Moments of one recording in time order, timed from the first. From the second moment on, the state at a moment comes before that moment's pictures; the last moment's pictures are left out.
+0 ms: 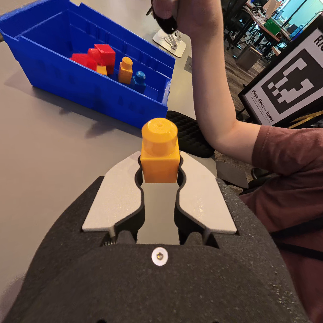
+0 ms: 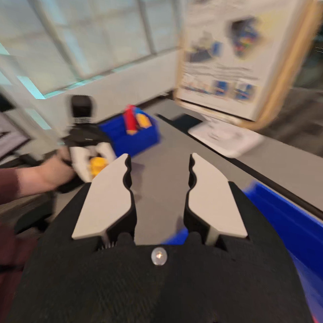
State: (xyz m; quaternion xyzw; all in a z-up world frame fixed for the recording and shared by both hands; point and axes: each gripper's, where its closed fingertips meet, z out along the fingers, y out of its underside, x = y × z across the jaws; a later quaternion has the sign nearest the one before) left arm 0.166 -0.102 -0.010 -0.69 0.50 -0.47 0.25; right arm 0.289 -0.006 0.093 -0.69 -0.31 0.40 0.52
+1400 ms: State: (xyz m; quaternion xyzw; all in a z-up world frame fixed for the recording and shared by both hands) left arm -0.207 0.074 -0.013 -0.92 0.06 0.01 0.40; right arm 0.419 0.063 -0.026 -0.89 -0.19 0.05 0.41
